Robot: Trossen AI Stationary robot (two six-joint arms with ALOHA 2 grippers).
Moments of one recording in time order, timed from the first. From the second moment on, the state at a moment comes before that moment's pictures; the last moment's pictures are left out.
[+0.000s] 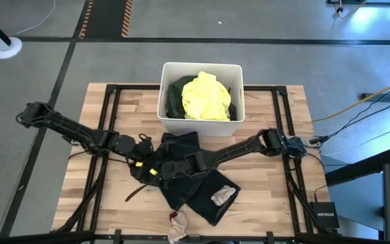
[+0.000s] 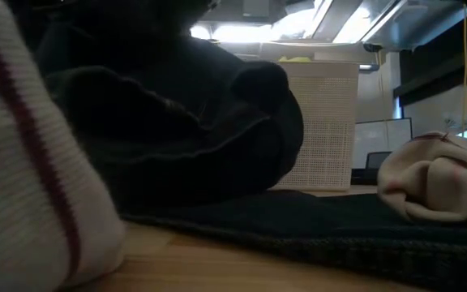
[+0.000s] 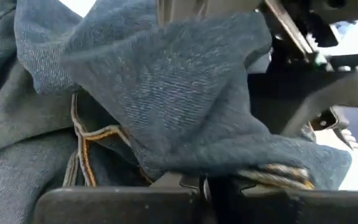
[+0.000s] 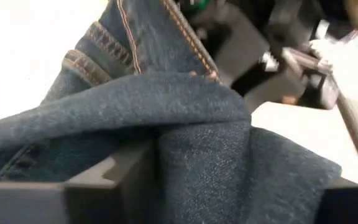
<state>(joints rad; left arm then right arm) -0.28 0.93 0.33 0.19 -0.03 -0.37 0.25 2.35 1.96 -0.41 0.46 -0.12</state>
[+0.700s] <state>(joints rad) -0.29 0.85 0.55 -0.37 -0.09 -0.33 0.29 2.31 1.94 -0.70 0.27 0.08</state>
